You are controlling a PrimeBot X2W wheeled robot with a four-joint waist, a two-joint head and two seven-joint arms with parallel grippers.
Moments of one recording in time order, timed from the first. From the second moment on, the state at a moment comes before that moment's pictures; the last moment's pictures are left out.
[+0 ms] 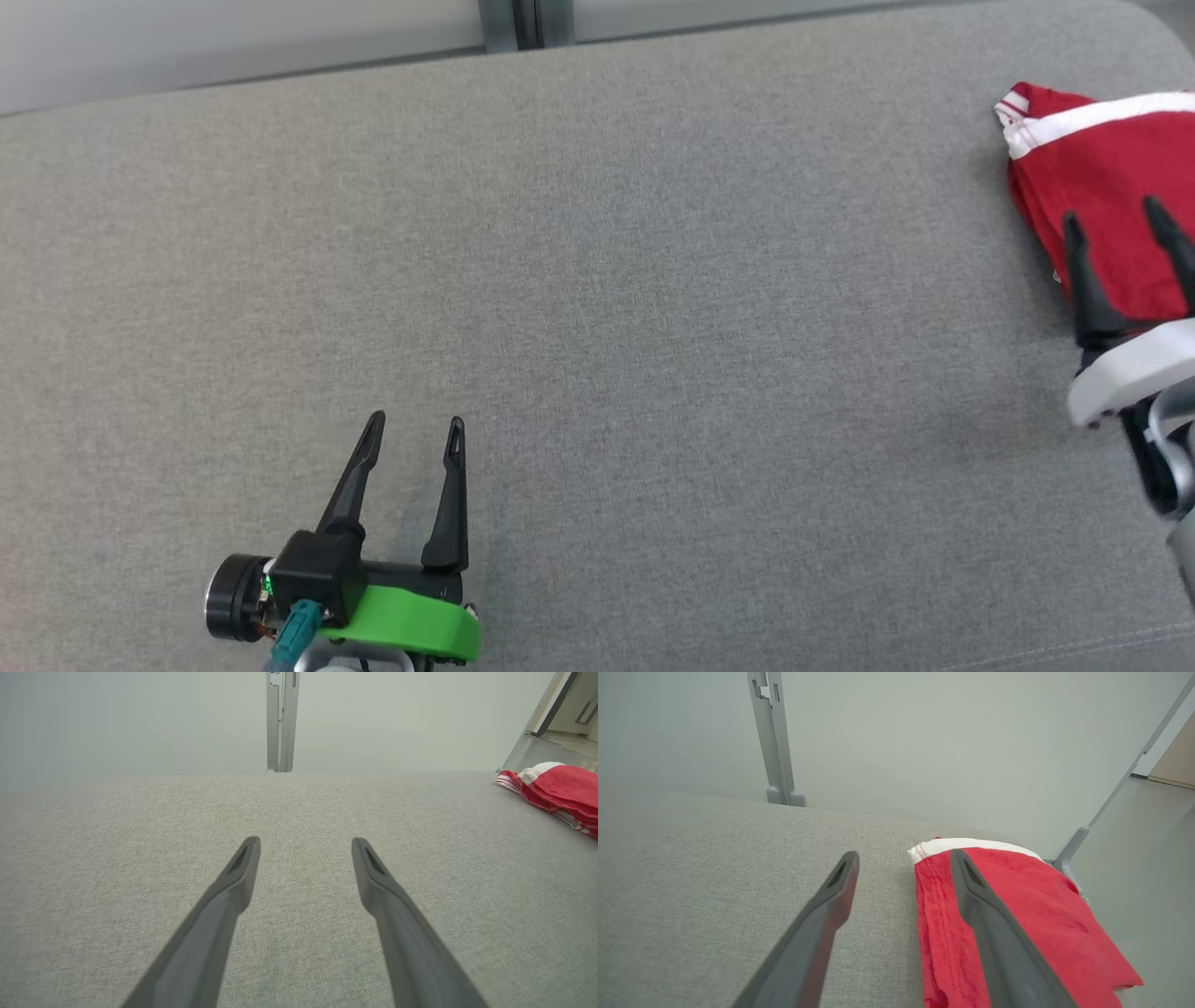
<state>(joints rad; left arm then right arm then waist) -0.02 0.05 -0.25 0.09 -0.17 0.00 -0.26 -0.46 -0.48 0.13 0.52 0.34 0.13 -0.26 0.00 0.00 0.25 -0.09</state>
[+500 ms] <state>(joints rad) 0.10 0.05 -0.21 0.07 -0.23 0.05 -0.26 -0.07 -0.18 0.11 0.20 0.24 0.13 -0.26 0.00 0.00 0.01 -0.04</state>
